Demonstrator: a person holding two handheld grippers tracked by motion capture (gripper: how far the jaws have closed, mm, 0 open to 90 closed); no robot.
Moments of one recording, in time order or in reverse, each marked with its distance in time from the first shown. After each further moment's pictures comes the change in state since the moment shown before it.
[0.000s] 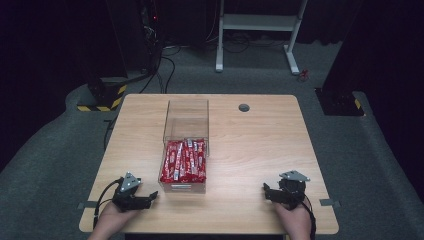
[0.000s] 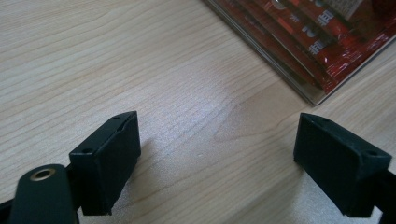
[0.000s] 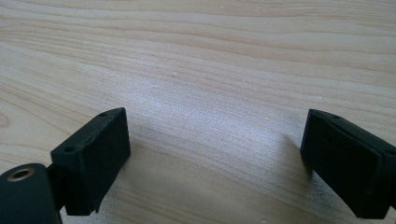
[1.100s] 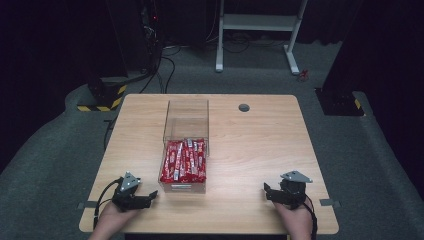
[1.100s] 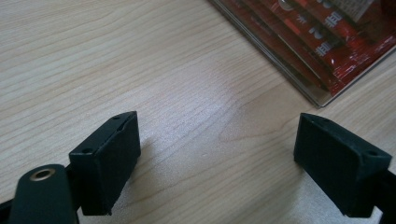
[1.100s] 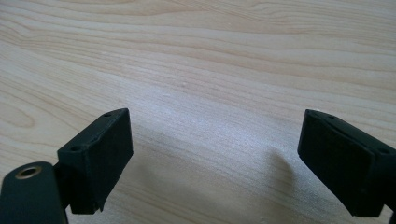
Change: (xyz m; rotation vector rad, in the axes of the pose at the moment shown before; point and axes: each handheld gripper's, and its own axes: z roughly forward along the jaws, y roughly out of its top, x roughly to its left) left arm 0.001 0.000 0.000 0.000 0.014 -0.012; right arm 0.000 0.001 -0.008 -0.043 0.028 -0.027
